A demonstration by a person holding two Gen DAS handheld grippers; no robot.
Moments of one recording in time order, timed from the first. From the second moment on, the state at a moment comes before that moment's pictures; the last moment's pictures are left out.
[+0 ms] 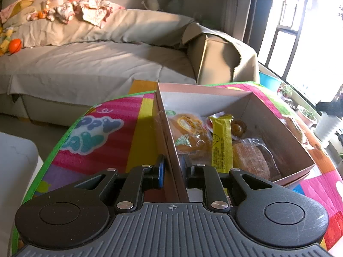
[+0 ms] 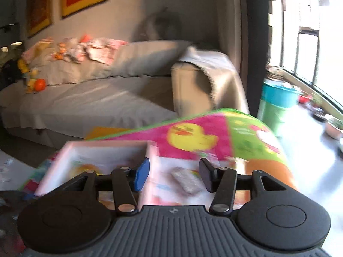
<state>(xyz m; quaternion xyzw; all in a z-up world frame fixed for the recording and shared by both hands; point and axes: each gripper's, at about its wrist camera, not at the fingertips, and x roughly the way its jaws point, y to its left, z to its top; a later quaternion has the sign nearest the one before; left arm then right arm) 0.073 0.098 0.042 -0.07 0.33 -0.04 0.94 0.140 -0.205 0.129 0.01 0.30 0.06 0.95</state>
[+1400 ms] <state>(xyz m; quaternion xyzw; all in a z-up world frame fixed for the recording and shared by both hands) 0.071 0.092 0.040 -0.06 0.33 -0.03 0.94 0.105 -0.231 0.052 0.00 0.45 0.13 0.88</state>
